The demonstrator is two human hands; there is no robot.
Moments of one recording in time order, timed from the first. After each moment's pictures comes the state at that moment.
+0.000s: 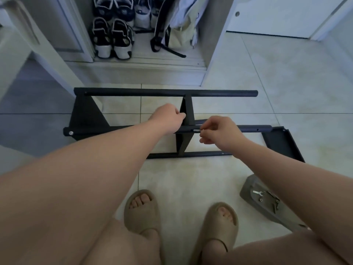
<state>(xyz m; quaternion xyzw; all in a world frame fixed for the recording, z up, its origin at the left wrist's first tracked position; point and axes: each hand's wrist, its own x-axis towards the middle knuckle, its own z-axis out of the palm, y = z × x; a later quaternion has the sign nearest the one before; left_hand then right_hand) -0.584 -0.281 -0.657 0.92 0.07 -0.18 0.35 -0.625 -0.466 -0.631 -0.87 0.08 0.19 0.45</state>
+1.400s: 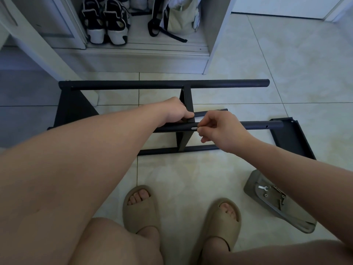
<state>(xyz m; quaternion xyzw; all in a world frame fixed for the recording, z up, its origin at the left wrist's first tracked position) -0.554 -0.294 -0.683 0.84 0.06 -0.32 0.44 -0.627 -0.463 -0.637 -0.89 0.00 0.20 0.40</state>
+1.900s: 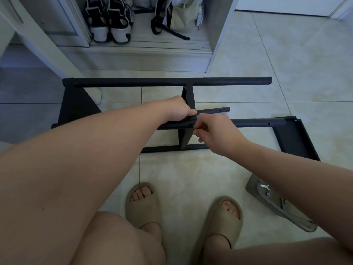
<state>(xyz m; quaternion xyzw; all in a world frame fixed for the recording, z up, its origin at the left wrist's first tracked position) -0.556 -0.295 -0.679 0.87 0.04 -0.31 0.38 -0.632 -0.453 -0.652 -0.94 -0.11 0.17 0.27</state>
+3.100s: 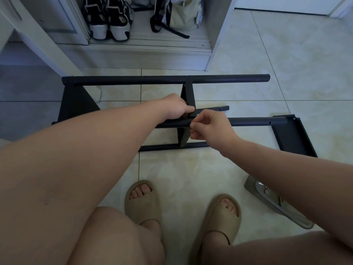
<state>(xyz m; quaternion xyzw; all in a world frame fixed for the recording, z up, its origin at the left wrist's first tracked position) -0.559 -0.290 -0.688 0.84 0.05 -0.30 0.44 -0.633 -0.443 -0.660 -0.83 0.08 0.19 0.52</state>
